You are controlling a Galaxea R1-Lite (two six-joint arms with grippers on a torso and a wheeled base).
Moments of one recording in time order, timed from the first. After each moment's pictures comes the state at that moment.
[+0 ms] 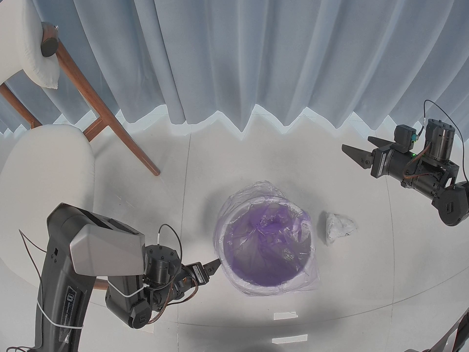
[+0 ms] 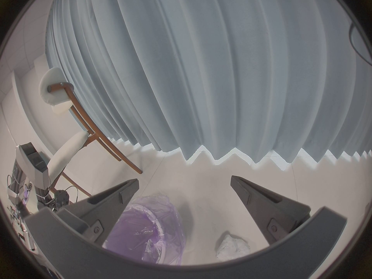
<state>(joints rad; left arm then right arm) -0.49 2.50 -0.55 -1.47 -0.01 -0.67 0.16 1.75 -0.83 -0.80 0.33 -0.01</state>
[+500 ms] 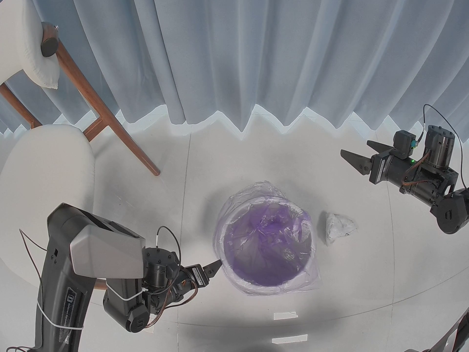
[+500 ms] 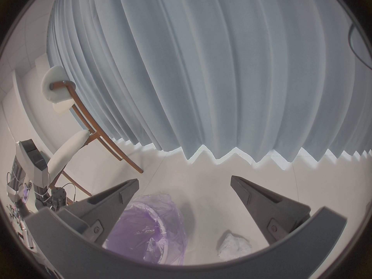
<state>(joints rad) -0.50 2.50 -0.50 -1.55 -0.01 -0.67 0.17 1.75 -0.77 -0.87 0.32 -0.01</state>
